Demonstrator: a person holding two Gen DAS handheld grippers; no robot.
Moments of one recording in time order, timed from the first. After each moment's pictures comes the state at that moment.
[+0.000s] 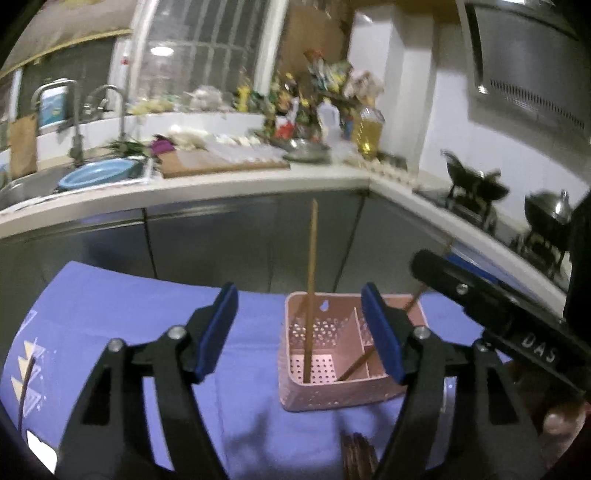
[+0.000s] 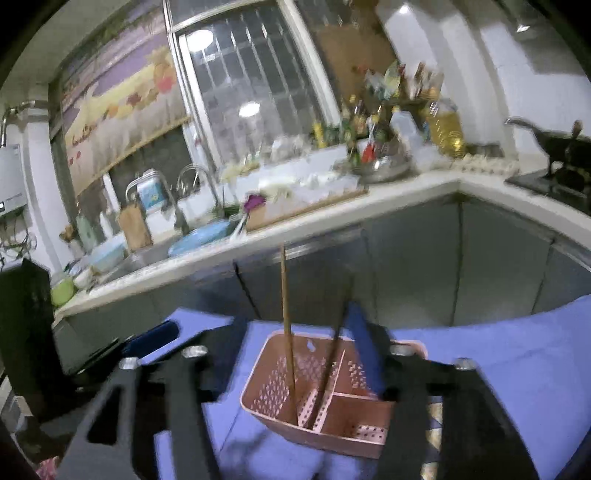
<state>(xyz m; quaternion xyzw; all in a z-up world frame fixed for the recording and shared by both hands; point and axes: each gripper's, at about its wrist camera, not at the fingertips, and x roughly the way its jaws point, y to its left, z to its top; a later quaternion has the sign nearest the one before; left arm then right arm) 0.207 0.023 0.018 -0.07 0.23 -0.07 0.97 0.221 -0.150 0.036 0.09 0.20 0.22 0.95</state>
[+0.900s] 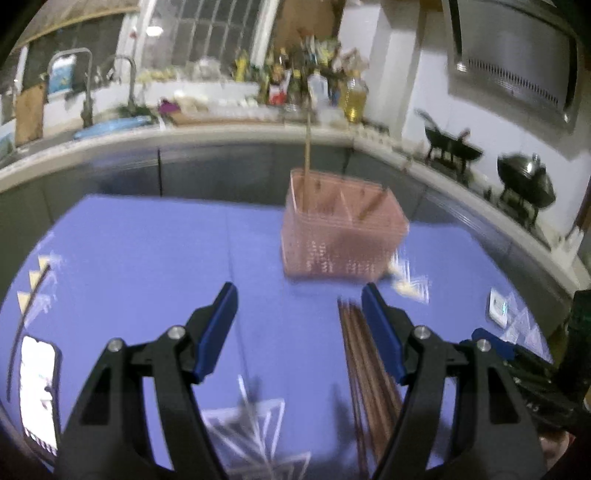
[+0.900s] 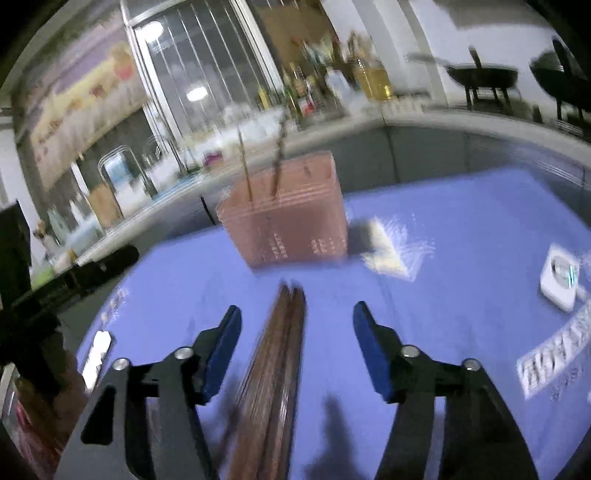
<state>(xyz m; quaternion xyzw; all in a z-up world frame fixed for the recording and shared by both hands) 0.081 0.034 -0.054 -0.06 0.30 -0.10 0.95 0.051 -0.185 -0.093 0.12 0.34 0.13 0.93</state>
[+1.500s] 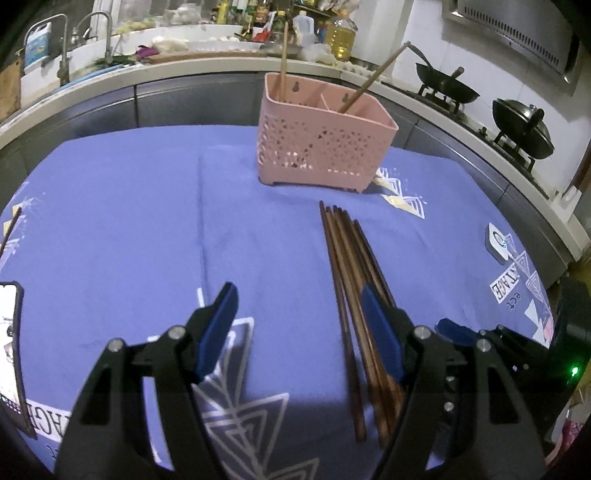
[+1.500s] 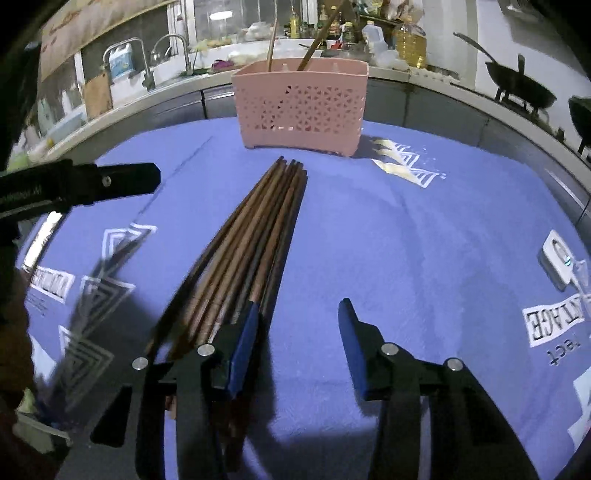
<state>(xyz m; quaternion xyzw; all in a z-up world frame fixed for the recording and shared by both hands) 0.069 0.011 -0.110 -0.05 0.39 -0.13 0.91 0.022 -0.142 -0.153 -0.05 0.39 0.11 0.91</state>
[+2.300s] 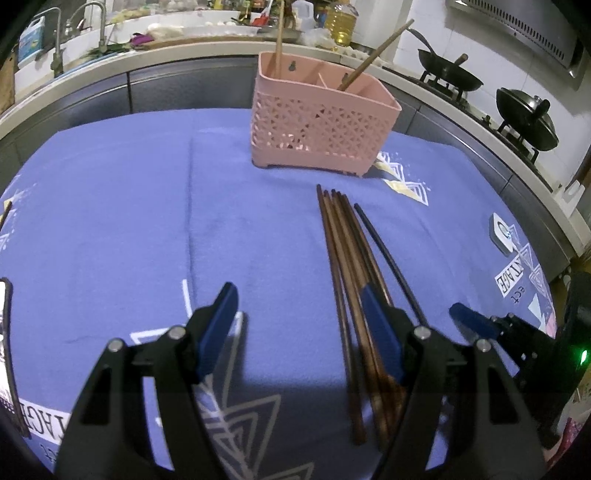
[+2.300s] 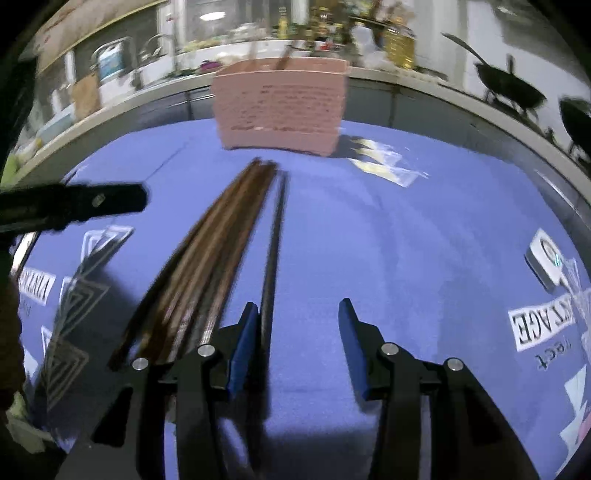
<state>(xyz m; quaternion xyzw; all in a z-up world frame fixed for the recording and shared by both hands) 0.081 0.002 -0.120 -0.05 0.42 -0.13 0.90 0.034 -0.166 -0.152 -0.02 0.40 0.09 0.91</state>
